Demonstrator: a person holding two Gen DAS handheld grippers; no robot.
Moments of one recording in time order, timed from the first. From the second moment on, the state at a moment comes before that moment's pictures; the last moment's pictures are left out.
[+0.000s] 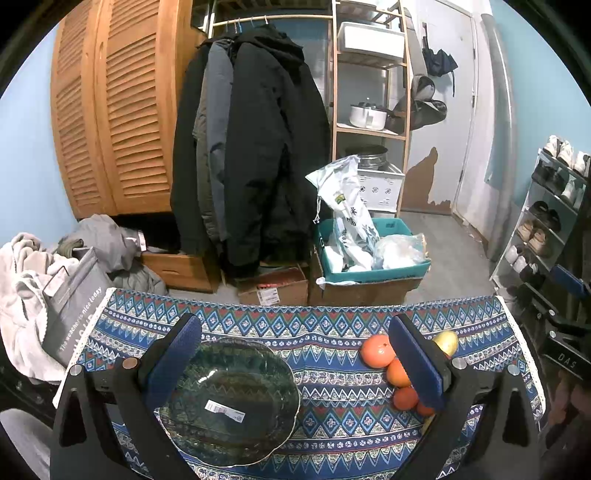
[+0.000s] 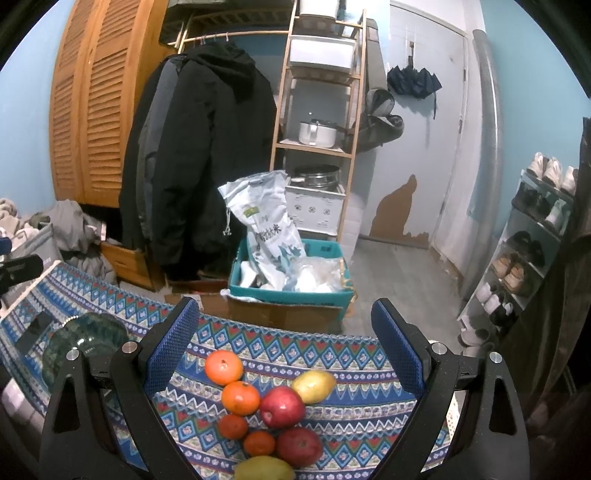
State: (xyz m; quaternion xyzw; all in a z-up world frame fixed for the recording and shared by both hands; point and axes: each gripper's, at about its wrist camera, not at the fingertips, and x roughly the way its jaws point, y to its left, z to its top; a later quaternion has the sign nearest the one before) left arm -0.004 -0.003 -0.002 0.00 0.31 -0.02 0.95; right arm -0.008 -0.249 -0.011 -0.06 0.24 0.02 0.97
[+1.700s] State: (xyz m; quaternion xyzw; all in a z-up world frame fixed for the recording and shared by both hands) left arm -0.004 -0.019 -0.004 0.00 0.31 -0.03 0.95; right arm -0.010 -0.256 -0.021 -0.07 0.25 0.01 0.96
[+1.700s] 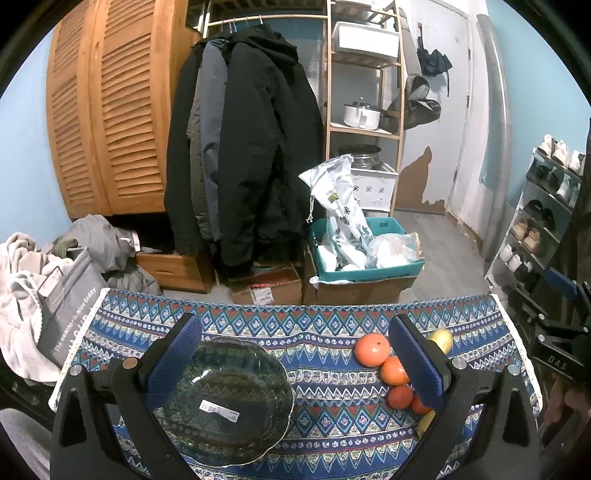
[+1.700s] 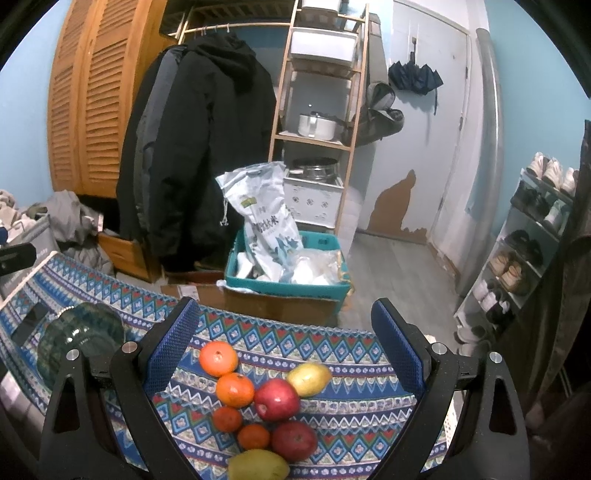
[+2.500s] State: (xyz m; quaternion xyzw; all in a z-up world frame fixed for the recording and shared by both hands) left arm 0.027 -0.052 -0.071 0.04 0.39 -0.06 0.92; right arm 0.016 -0.292 -0.083 -0.05 0.40 -0.02 0.91
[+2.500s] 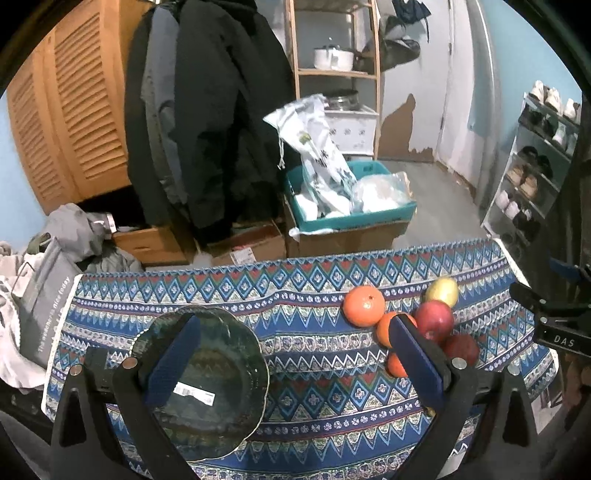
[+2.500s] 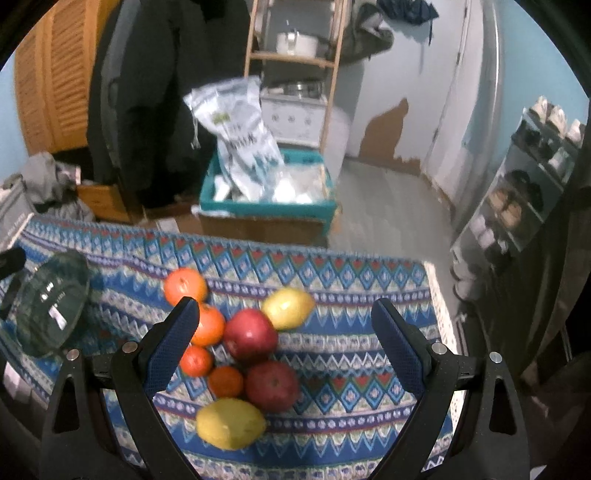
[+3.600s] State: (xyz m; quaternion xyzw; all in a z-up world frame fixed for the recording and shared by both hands) left arm 0.061 -0.084 -0.166 0.06 0.50 -0.07 0.86; right arm 0.057 -0.321 -0.226 0.02 0.60 -0.01 0.80
